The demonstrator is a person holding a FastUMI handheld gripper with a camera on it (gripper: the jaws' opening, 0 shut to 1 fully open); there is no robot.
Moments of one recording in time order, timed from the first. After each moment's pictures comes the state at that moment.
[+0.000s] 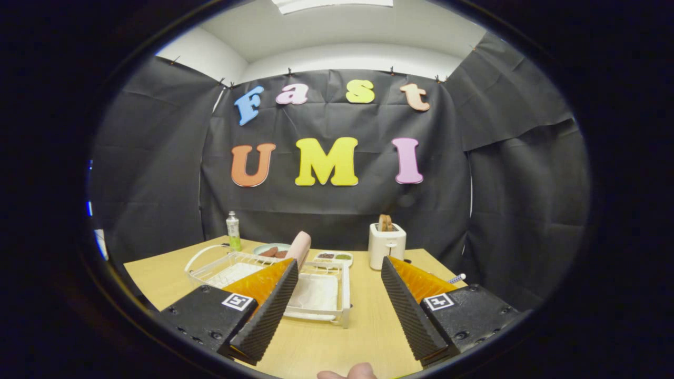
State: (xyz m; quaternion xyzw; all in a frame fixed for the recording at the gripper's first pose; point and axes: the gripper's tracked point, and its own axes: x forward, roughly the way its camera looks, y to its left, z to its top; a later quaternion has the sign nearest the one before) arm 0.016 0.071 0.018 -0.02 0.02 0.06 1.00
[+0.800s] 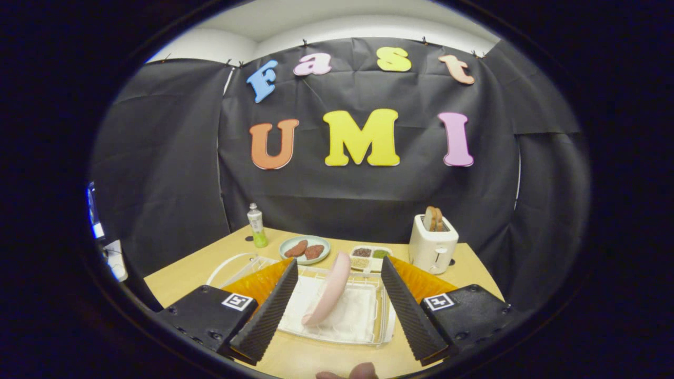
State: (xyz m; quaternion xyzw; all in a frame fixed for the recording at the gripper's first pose) arm 0.126 0.148 0.067 -0.03 0.15 0.14 0.98
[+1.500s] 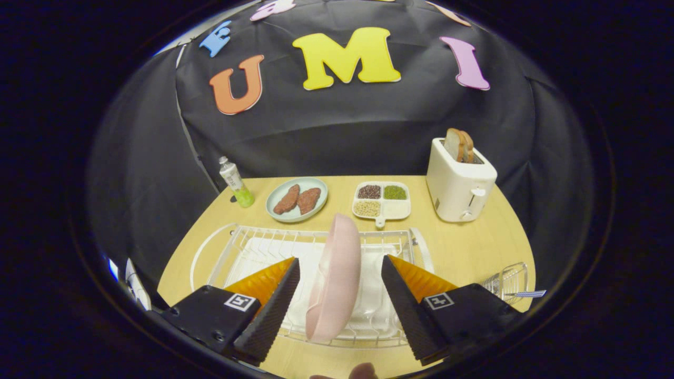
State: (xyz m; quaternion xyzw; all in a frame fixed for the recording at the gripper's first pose) arm 0.206 0.176 -0.001 0.02 0.37 0.12 0.92
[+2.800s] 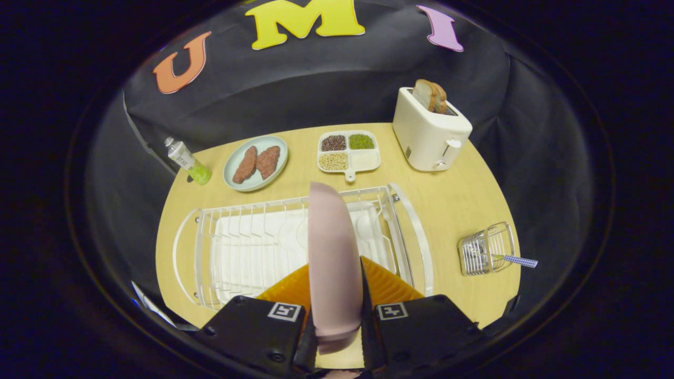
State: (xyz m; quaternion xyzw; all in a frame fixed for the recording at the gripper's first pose) arm 0.196 0.167 -0.013 0.02 0.52 -0.02 0.86
